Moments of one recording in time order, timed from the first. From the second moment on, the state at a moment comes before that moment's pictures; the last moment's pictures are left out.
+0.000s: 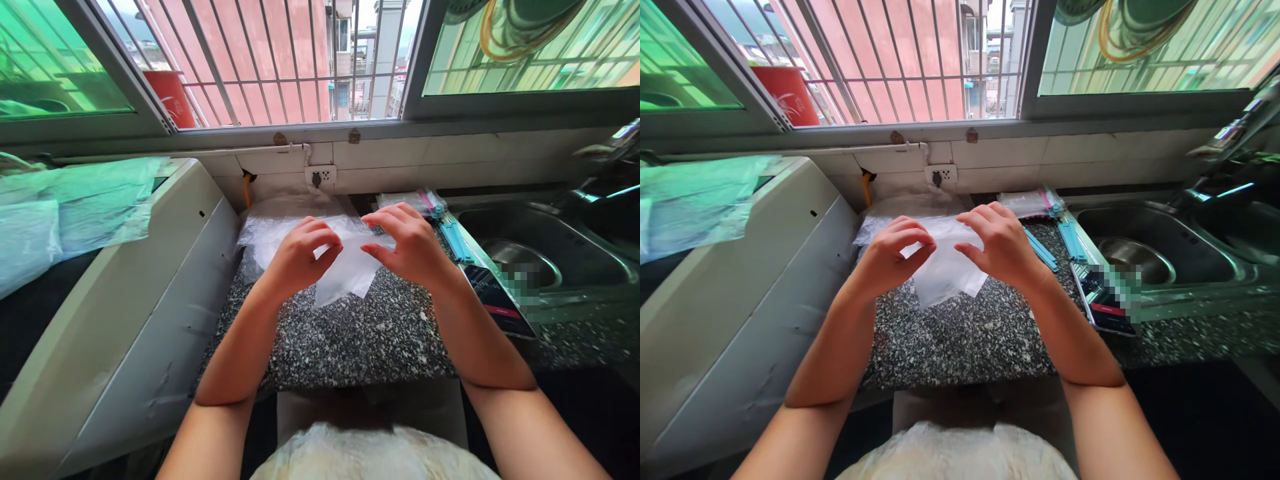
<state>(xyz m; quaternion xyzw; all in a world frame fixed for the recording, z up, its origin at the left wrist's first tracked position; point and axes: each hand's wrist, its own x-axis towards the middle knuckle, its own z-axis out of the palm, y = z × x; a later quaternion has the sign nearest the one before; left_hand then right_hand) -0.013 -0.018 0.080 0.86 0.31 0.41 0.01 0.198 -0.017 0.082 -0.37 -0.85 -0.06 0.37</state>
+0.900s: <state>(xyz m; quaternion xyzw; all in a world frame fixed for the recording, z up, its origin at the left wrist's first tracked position) -0.003 -0.010 0.067 0.83 0.31 0.43 0.18 0.203 -0.018 0.087 -0.37 -0.84 0.02 0.40</state>
